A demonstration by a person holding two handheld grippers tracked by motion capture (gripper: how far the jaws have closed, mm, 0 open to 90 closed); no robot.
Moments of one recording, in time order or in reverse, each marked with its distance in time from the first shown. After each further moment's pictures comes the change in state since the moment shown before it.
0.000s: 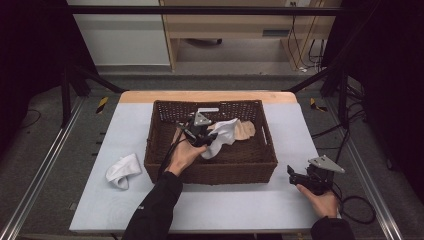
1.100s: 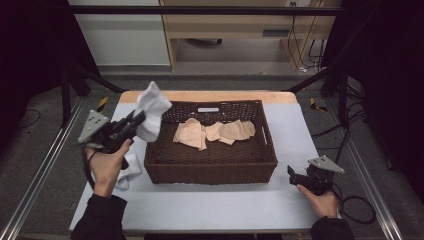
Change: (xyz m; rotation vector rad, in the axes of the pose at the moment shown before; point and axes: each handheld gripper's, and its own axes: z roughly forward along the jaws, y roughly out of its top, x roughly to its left) left arm 0.066 -0.056 -0.211 -0.559 0.261 -0.243; right arm 0.001 -0.001 0.000 0.003 -0.005 -0.003
